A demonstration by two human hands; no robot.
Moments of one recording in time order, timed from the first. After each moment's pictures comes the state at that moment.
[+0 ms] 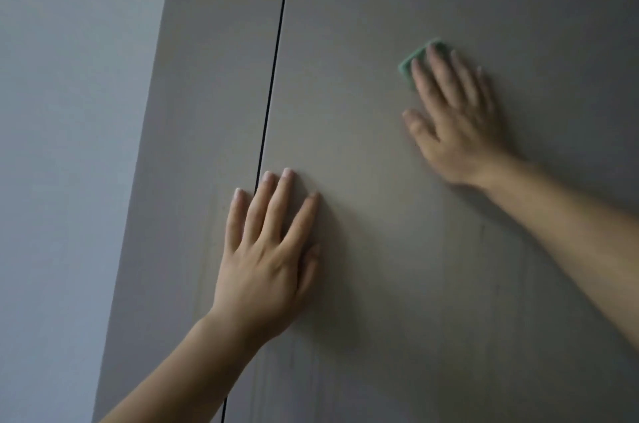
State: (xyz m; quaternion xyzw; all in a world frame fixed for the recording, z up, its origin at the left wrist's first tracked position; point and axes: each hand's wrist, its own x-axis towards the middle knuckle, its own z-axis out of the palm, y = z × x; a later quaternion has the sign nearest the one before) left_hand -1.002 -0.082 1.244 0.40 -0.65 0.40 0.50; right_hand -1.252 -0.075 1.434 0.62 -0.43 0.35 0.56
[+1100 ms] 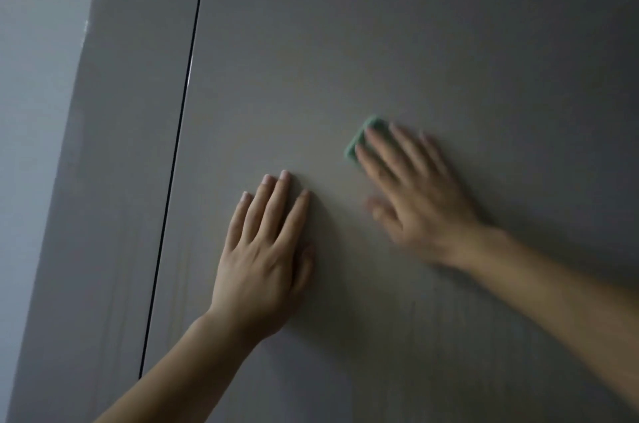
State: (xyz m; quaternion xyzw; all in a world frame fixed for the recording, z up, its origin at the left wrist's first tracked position) left_hand -1.103 -0.081 1.273 0.39 -0.65 0.42 0.49; right_hand -1.339 -0.068 1.381 0.68 -0.37 0.26 0.58
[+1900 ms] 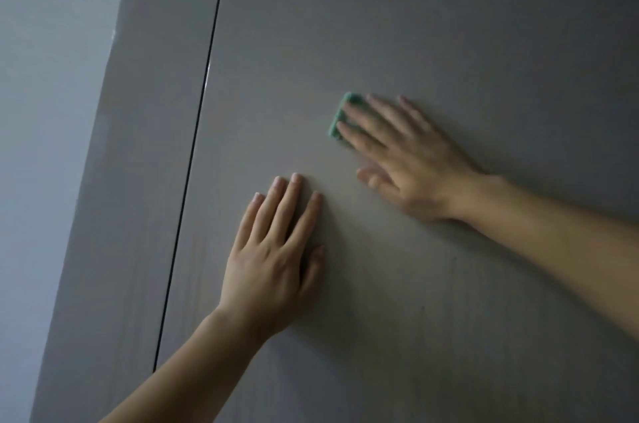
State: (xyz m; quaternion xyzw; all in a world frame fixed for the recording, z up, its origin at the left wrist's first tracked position) left_hand -1.100 -0.081 1.272 0.39 -0.64 0.45 0.49; right_hand -1.323 -0.070 1.433 0.70 -0.31 0.19 0.61
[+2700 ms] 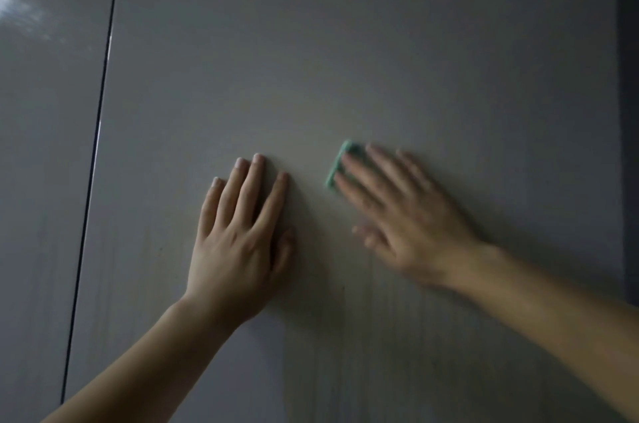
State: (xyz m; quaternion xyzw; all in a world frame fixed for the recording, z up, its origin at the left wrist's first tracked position) left_hand -1.164 -0.073 1.281 0.40 -0.64 0.44 0.49; right_hand -1.423 -0.062 1.346 0.68 -0.34 0.22 0.61
